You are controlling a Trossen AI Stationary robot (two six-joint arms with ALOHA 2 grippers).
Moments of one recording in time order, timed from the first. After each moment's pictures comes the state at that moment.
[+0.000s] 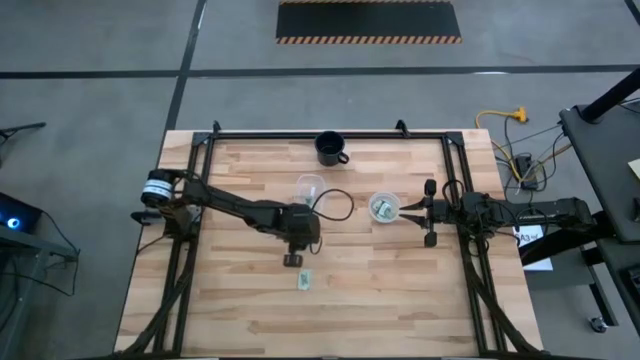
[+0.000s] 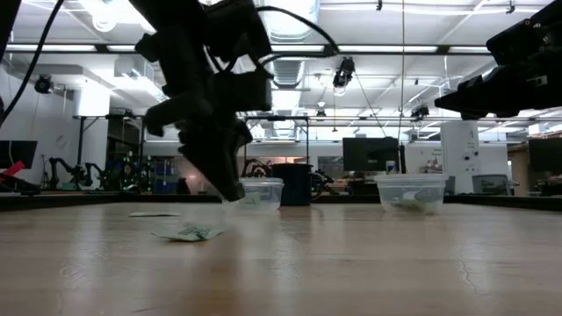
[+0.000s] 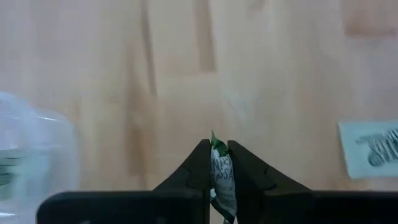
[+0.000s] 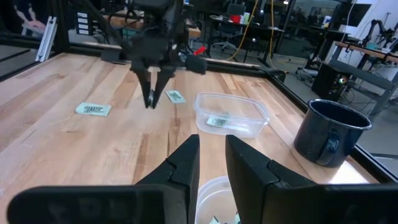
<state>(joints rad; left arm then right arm) -0.10 1.75 1.07 -0.41 -0.03 0.01 0.02 0.17 0.01 0.03 0.11 -0.11</state>
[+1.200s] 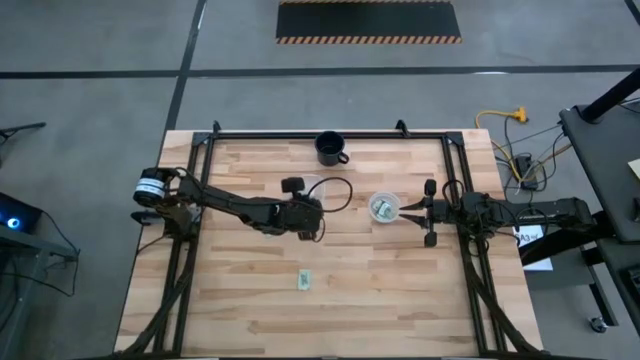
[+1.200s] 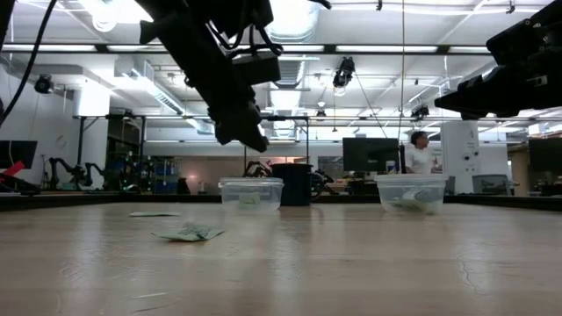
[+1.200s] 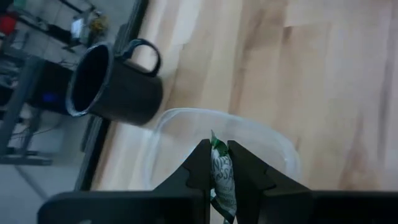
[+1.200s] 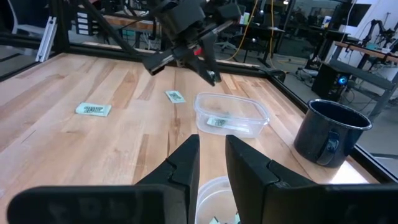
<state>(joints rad) -0.10 1.70 1.08 -0.29 -0.71 0.03 0.02 0.17 0.01 0.03 0.11 -0.11</state>
